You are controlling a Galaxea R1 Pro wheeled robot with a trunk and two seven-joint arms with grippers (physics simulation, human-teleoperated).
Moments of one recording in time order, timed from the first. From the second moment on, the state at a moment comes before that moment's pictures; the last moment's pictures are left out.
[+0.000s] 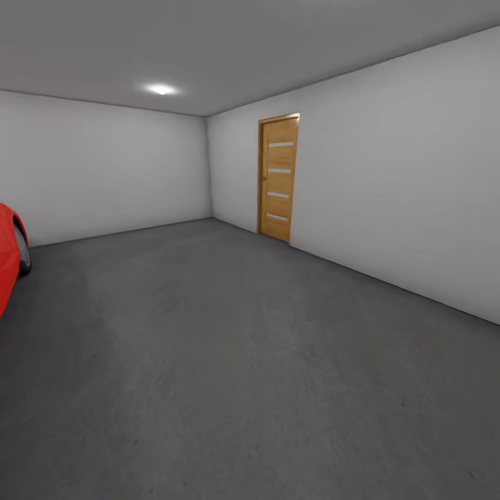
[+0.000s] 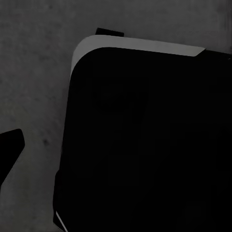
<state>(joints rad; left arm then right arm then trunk) 0.00 0.00 0.01 -0.07 0.17 -0.04 0.00 0.00 0.00 0.00 0.00 0.01 -0.14 0.00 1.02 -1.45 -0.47</state>
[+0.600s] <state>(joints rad) 0.00 0.00 0.01 -0.07 0.17 -0.04 0.00 0.00 0.01 0.00 0.00 0.01 -0.14 0.00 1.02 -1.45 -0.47</state>
